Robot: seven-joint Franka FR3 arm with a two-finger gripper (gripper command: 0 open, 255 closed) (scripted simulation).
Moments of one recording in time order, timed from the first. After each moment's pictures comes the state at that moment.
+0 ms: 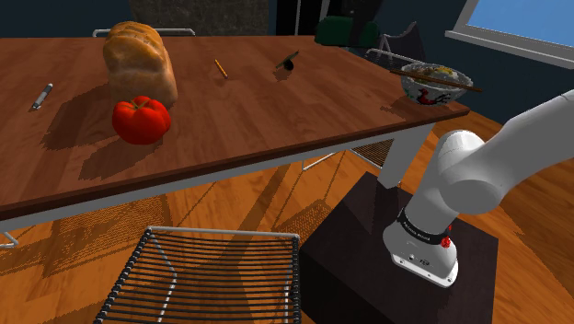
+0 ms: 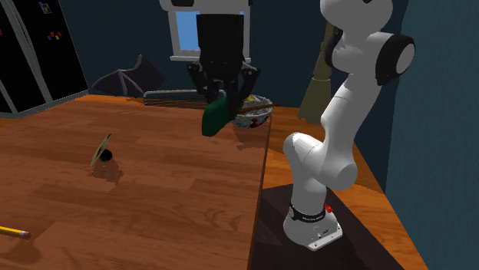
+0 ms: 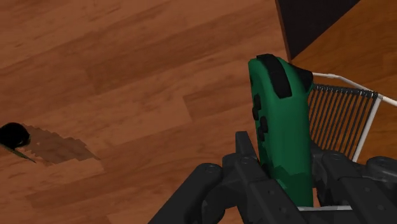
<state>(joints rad) 0.26 -0.59 0.03 -1.86 0.02 1.28 -0.57</state>
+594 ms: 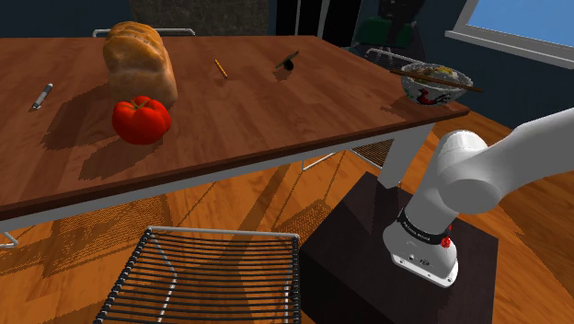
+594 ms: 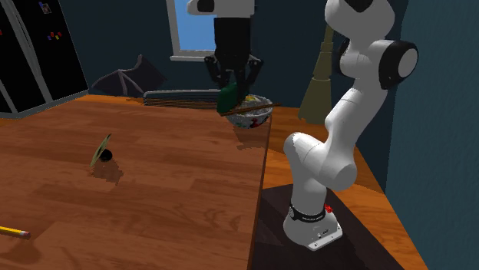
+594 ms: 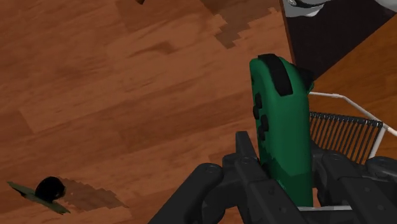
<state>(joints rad) 0.23 -0.75 -0.11 -1.97 -0.07 1.23 -0.74</state>
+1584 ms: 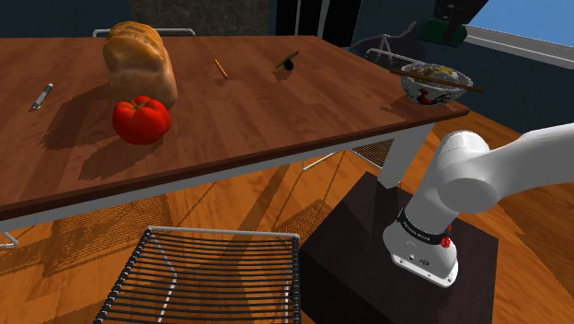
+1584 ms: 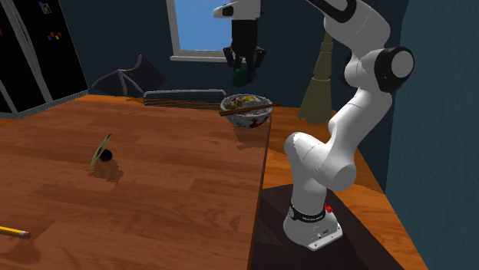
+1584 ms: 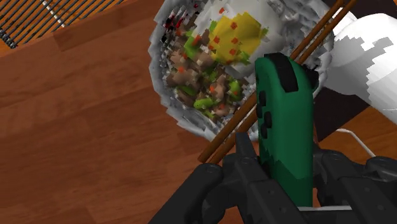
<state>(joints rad) 0.19 -0.90 -0.40 -1.95 -0.34 1.11 -1.09</state>
